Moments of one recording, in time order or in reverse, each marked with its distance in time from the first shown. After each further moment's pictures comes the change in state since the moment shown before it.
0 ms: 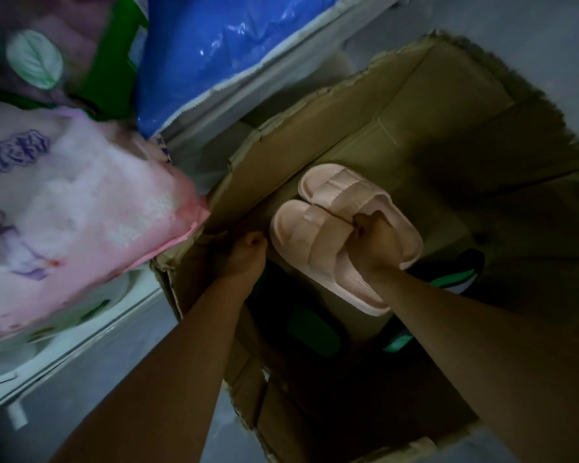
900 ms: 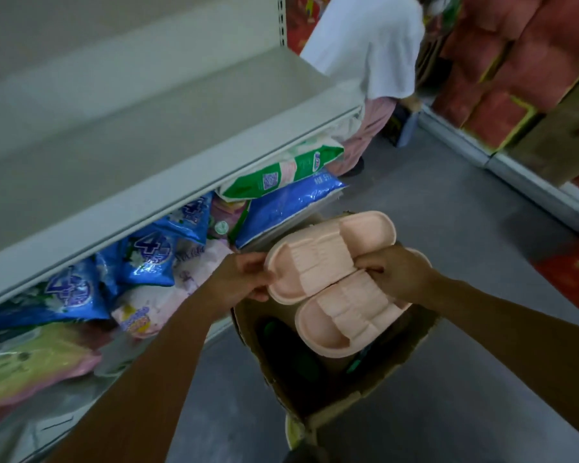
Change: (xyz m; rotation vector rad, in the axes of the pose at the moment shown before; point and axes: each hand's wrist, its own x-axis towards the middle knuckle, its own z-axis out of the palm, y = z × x) left_hand -0.335 0.133 -0.160 -0.156 -0.290 0.480; right_hand -0.179 -0.130 -0.338 -0.286 -0.213 -0.635
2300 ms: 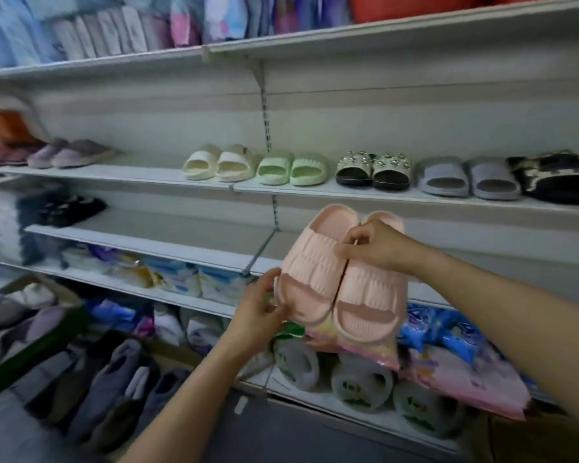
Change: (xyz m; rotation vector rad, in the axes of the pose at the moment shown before) left_hand -0.591 -0.141 -0.218 0.030 1.144 0.496; right_hand -0.114 -0.659 0.039 0.108 -0.142 -0.846
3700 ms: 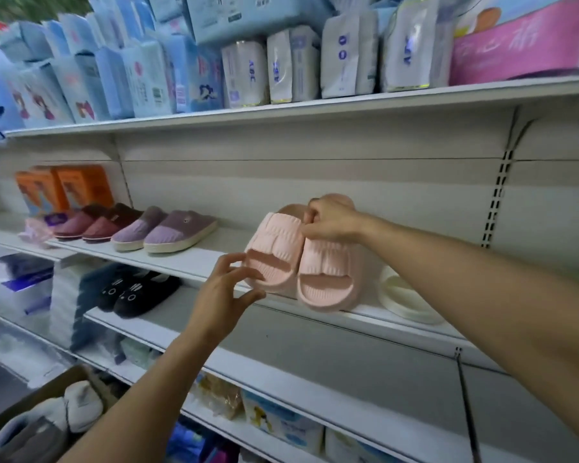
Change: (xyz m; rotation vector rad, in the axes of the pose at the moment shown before) left_hand 0.414 -0.209 -0.527 0.632 0.319 0.383; right_hand 0.638 -0.310 0.213 -0.311 0.103 -0.151
